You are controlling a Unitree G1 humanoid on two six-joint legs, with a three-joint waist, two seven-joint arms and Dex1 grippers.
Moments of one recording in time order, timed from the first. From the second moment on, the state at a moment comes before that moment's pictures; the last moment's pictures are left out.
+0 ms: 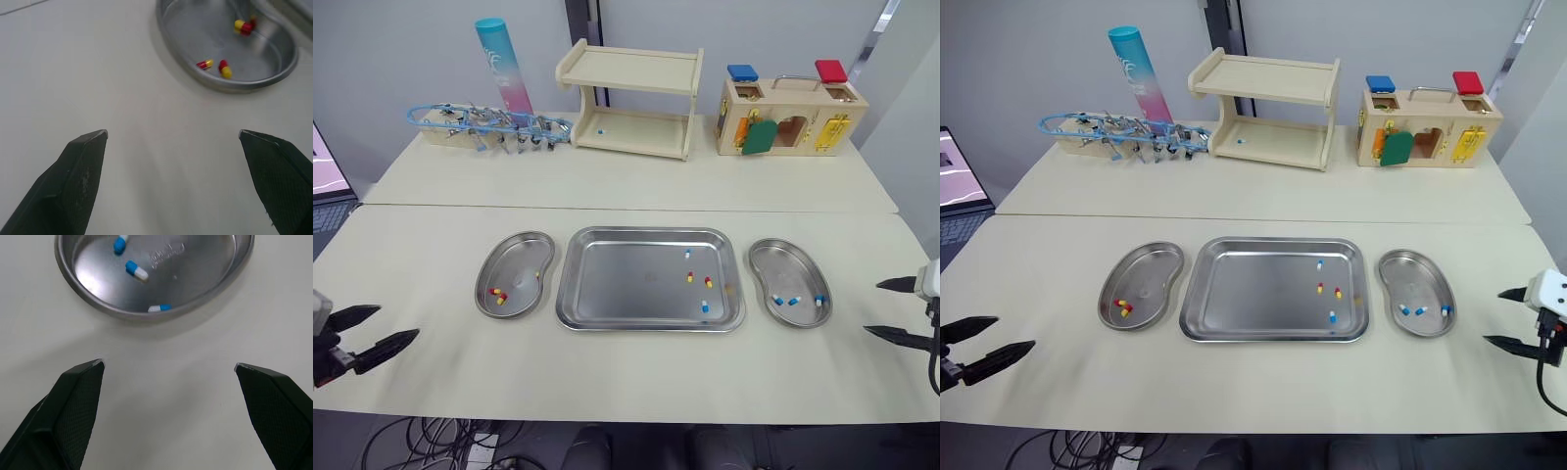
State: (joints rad) left arm 0.29 0.98 0.72 0.10 -0.47 0.33 -1.15; right arm 0.01 -1.17 -0.33 0.20 0.26 0.04 1.29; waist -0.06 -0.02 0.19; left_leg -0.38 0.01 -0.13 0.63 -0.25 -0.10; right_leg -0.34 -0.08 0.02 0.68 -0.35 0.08
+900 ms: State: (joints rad) left arm 0.10 0.90 0.34 -0.53 -0.68 0.49 -1.13; right arm -0.26 -0.88 0.13 -0.52 0.35 0.76 0.86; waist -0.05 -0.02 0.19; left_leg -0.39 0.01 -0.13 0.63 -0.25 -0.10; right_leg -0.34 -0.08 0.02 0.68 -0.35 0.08
